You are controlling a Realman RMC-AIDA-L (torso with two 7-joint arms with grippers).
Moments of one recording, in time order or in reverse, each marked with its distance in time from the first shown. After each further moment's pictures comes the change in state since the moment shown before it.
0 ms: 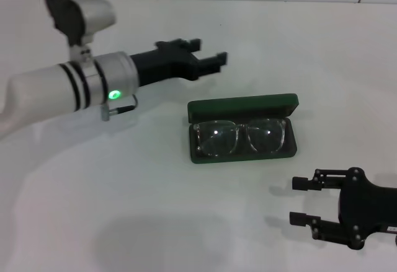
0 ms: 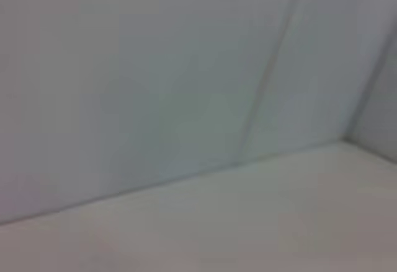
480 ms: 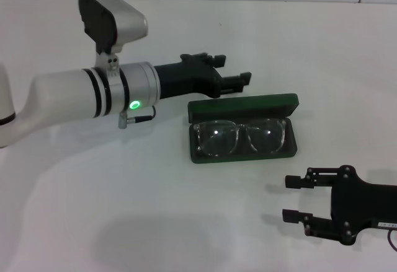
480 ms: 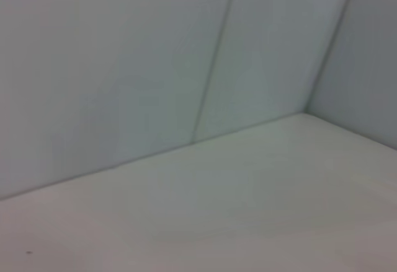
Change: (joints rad) left arm -0.022 -0.014 0.157 0.005 -0.046 -0.010 -0.006; right arm 0.037 0.000 -0.010 0.041 -0.005 0.044 -0.008
